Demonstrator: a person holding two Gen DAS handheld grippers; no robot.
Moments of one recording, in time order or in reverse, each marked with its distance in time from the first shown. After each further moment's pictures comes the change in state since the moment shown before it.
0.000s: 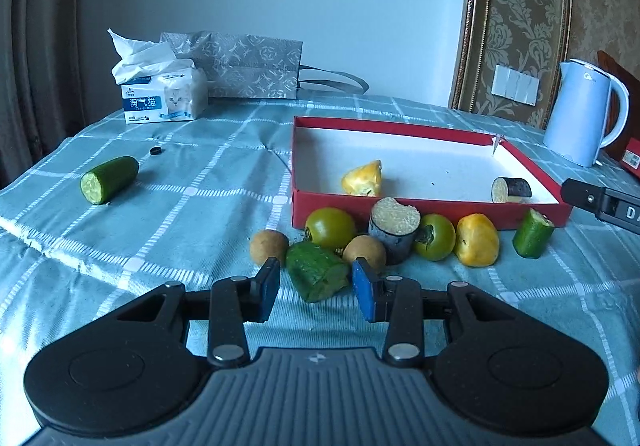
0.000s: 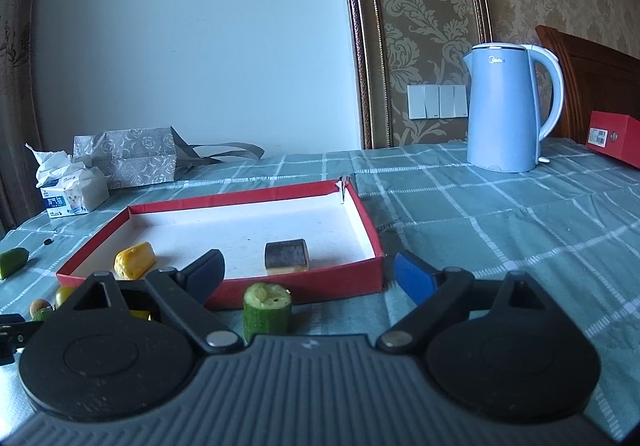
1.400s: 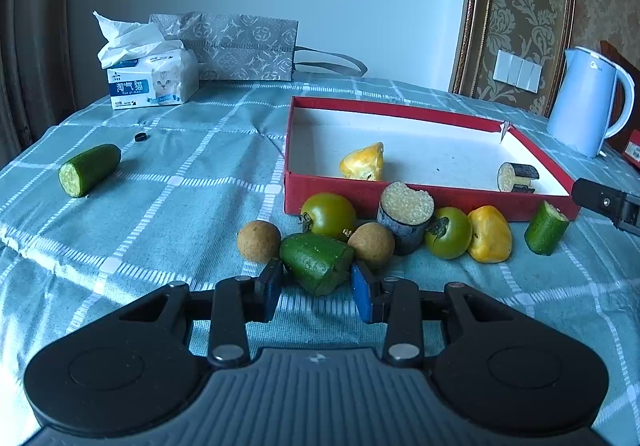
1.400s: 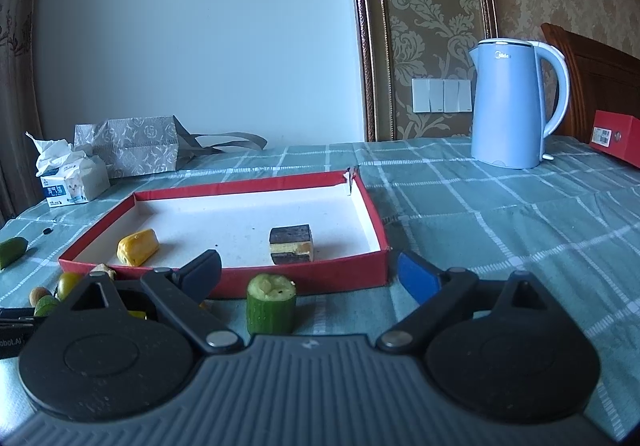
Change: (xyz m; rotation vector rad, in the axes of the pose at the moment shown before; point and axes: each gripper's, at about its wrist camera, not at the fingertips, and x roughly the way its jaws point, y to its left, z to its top) left arm 0.023 0.004 0.003 -0.005 0.048 -0.026; right arm 0.004 0.005 -0.002 -0.020 0.023 0.001
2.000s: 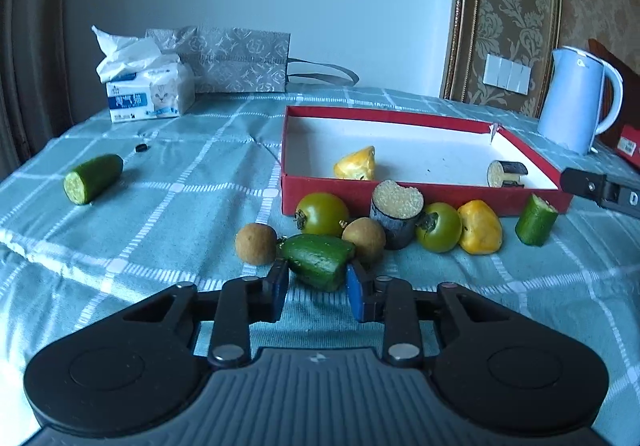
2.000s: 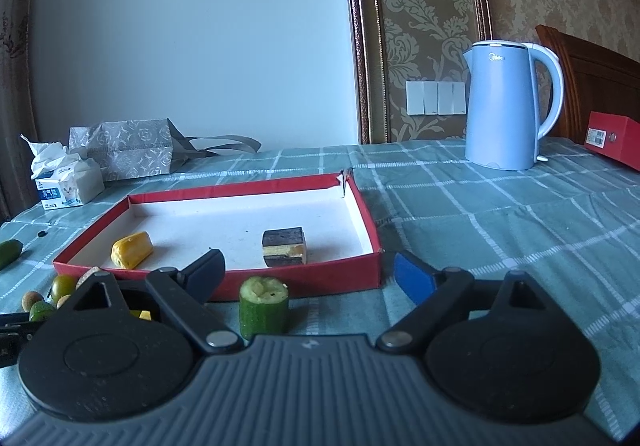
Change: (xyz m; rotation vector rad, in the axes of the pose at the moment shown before) left arm -0.013 -0.003 -0.009 0.048 -0.041 -0.002; right arm 0.000 -0.004 0.001 0.005 -0.006 -0.016
